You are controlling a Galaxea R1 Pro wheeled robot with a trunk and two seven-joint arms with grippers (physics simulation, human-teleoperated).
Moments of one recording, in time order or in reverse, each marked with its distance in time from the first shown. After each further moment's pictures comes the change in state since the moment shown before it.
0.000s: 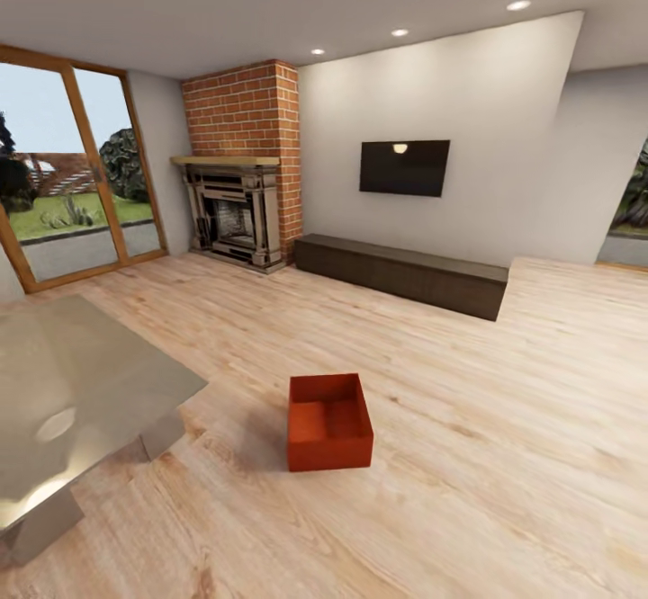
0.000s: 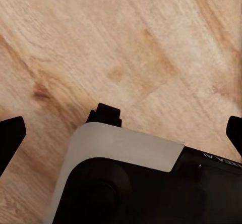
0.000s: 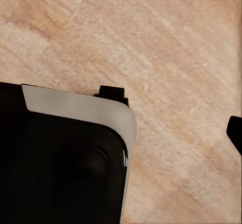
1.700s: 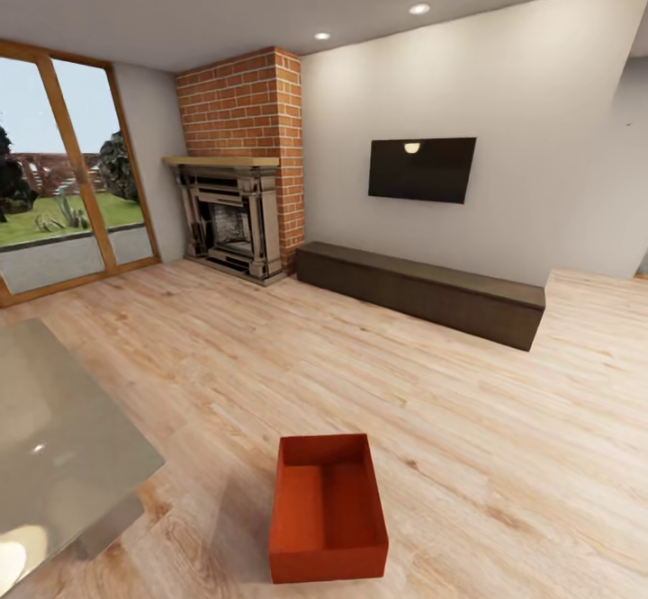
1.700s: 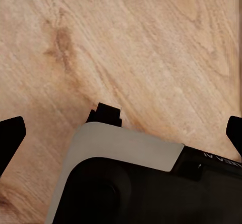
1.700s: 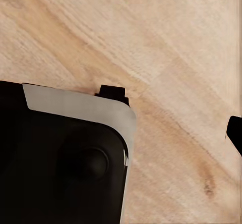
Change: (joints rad) left arm 0.000 0.000 0.000 0.001 0.000 0.001 0.000; right arm 0.001 0.000 0.000 0.000 0.006 0.000 0.003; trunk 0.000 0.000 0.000
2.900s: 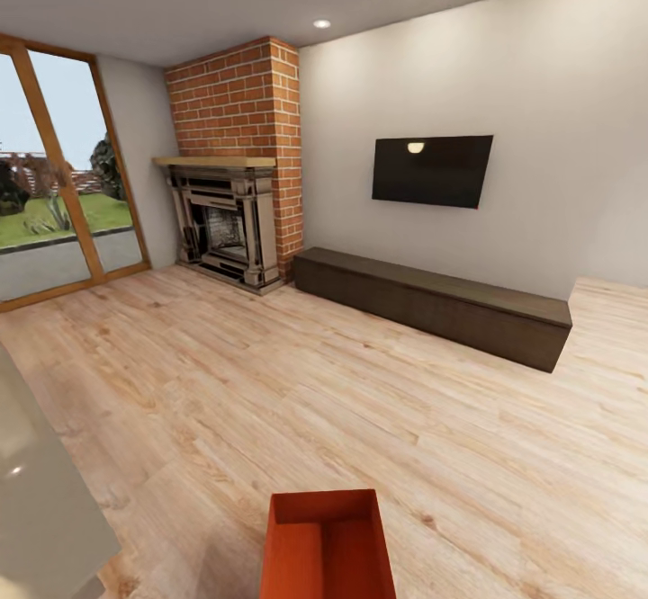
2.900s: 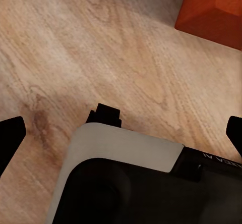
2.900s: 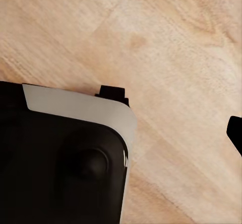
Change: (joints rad) left arm 0.000 0.000 0.000 -0.001 0.000 -0.001 -0.001; right arm -0.001 0.000 0.000 0.000 0.002 -0.001 0.000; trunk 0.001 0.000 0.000
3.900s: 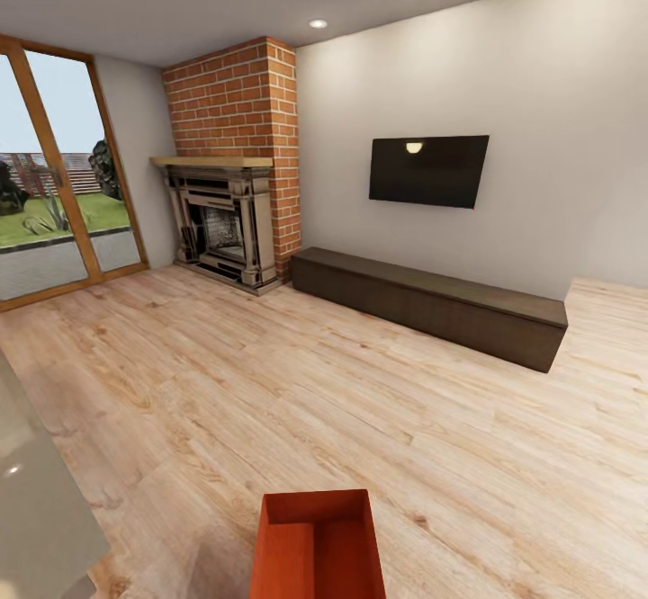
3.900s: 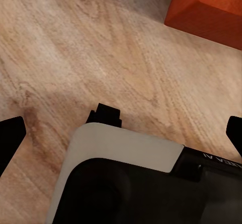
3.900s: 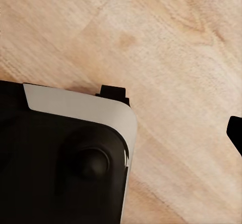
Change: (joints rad) left arm 0.000 0.000 0.000 0.000 0.001 0.000 0.001; right arm 0.000 0.001 0.001 0.000 0.001 0.001 0.000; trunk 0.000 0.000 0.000
